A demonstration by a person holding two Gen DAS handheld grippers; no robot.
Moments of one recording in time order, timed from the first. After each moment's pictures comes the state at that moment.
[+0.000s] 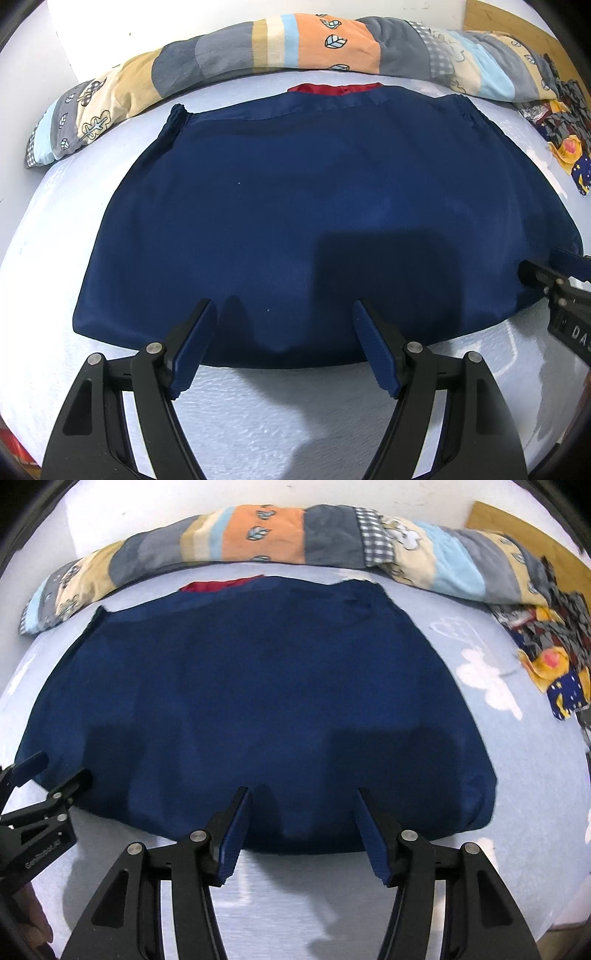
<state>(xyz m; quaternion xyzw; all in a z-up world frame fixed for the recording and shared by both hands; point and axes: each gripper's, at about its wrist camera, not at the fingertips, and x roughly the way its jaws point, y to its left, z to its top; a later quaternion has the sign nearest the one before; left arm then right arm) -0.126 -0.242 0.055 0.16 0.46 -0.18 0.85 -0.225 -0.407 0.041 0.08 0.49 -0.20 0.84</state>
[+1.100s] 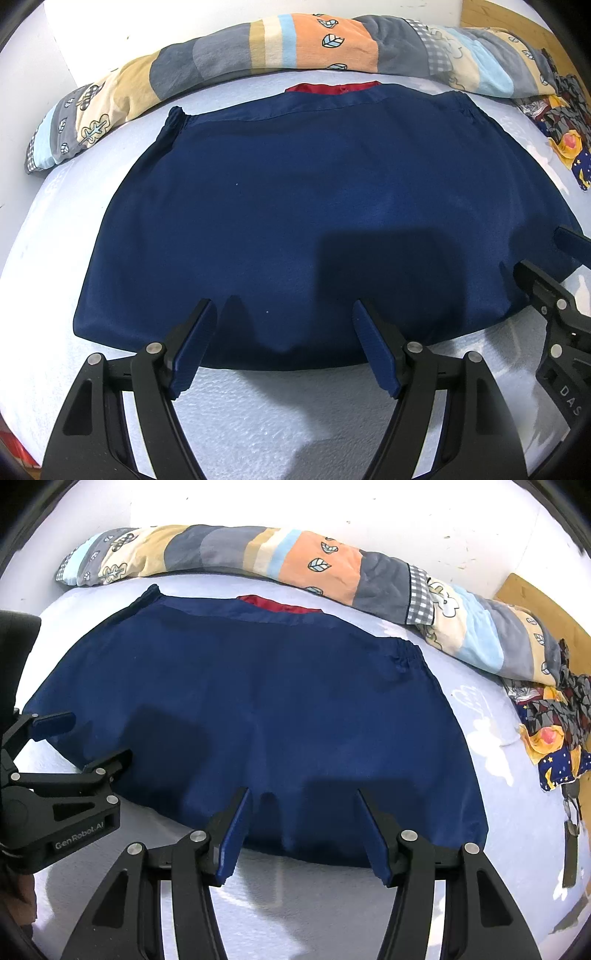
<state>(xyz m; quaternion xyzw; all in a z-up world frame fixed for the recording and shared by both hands) -0.127 -0.245 0.053 0.16 0.45 -0.18 0.86 -0.216 -0.355 0.056 -0.04 0.46 -0.17 0.87</state>
